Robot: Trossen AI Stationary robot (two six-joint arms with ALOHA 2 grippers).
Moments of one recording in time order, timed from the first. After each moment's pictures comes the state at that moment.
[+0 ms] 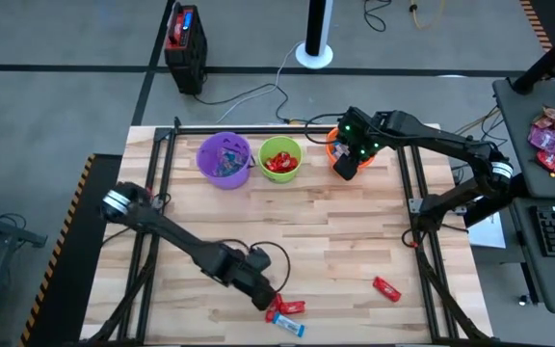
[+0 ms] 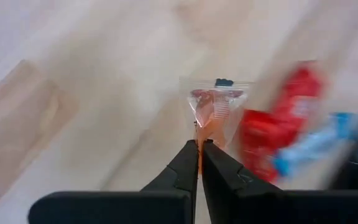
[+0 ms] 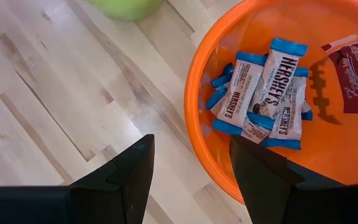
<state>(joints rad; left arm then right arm) -0.51 1.88 1.28 -0.54 -0.14 -1.25 -0.51 1.42 1.30 -1.08 -0.02 0.17</state>
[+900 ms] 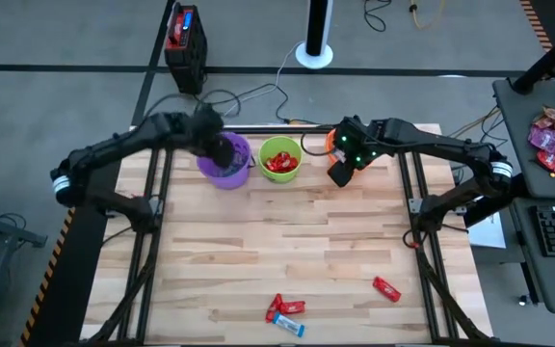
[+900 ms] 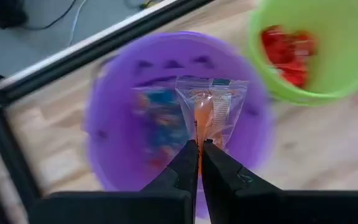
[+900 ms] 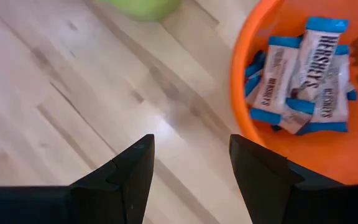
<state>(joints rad) 0.44 1.31 1.31 -1.10 -0.25 -0.57 -0.42 1.42 1.30 -1.07 -0.03 0.36</state>
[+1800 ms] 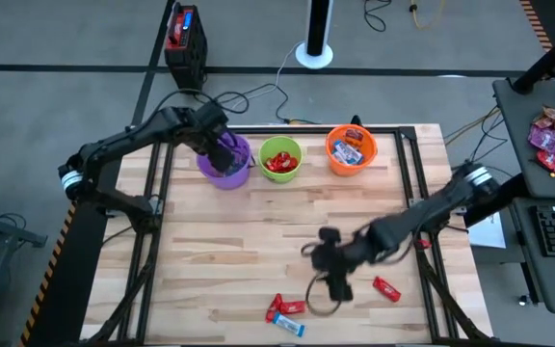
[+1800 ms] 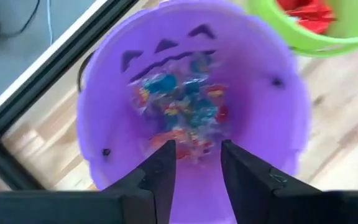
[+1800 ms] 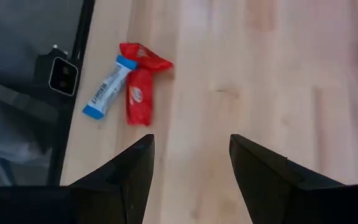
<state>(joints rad) 0.59 1.41 1.30 -1.11 -0.09 -0.21 0.44 1.58 1.30 -0.68 0.05 0.39</state>
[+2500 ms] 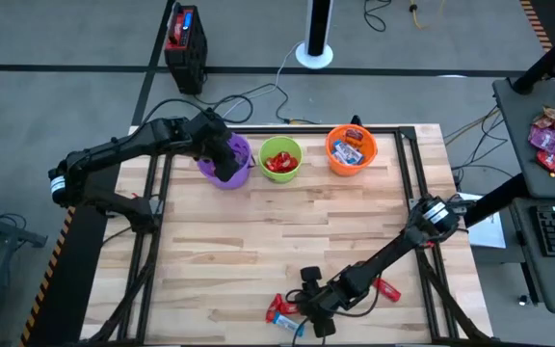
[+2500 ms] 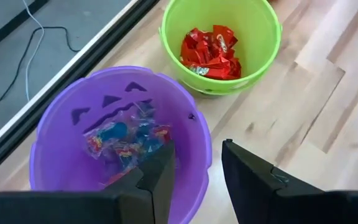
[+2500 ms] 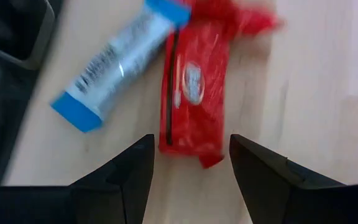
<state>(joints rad) 0.40 1.30 1.30 -0.98 -0.11 -0.24 0.61 2.03 1.30 -0.25 0.15 0.37</state>
